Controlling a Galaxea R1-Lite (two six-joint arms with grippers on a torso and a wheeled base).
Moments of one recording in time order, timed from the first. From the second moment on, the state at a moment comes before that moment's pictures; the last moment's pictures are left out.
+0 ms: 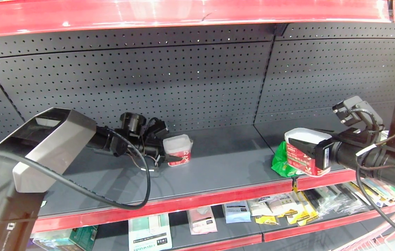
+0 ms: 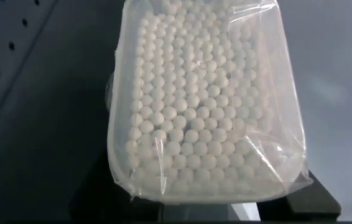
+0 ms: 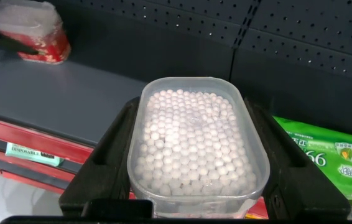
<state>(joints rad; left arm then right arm) -0.21 2.46 -1.54 -0.19 -0.85 0.71 0.26 1.51 -0.57 -0.67 0.09 -0.19</state>
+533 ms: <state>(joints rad) -0.16 2.34 -1.32 -0.18 -0.90 0.82 0.26 1.55 -0.61 -0.67 0.09 -0.19</state>
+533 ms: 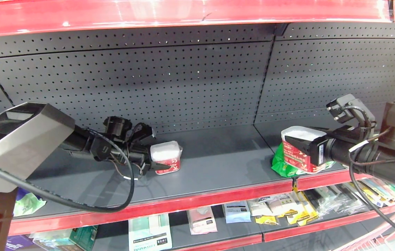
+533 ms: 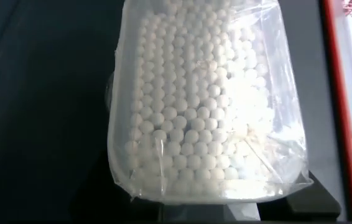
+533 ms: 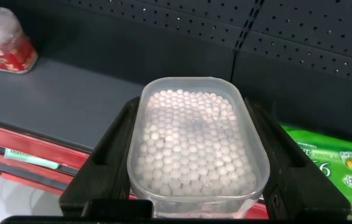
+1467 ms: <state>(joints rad) -0.11 2.22 -1.18 -0.08 -0.96 1.06 0.26 1.55 -0.61 -0.67 0.09 -0.19</state>
